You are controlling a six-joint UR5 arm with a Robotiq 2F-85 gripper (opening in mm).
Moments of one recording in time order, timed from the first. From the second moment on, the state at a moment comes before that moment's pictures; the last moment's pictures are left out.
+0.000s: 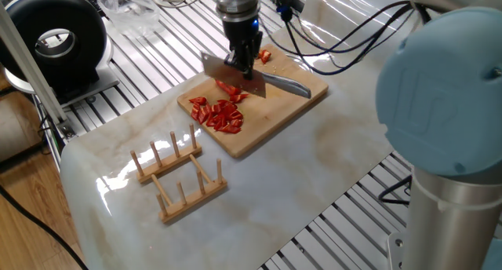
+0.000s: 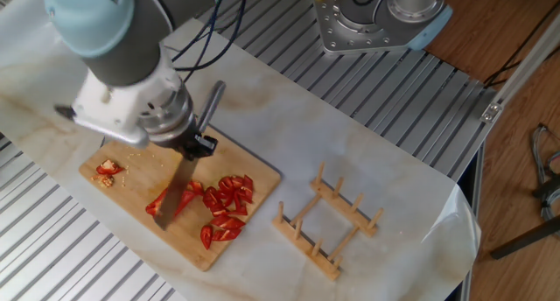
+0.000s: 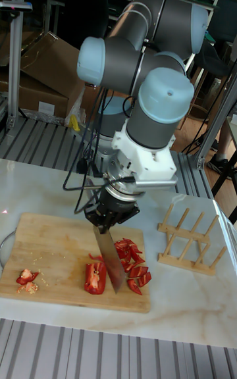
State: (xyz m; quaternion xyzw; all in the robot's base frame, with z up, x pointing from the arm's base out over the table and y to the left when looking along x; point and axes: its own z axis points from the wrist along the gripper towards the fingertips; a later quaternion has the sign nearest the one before) arm 0.594 0.000 0.097 0.19 -0.98 0.01 0.08
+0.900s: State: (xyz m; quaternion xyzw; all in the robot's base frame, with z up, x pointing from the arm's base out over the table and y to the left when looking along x) arm 0.604 -0.032 0.085 0.04 -1.00 0.04 0.07
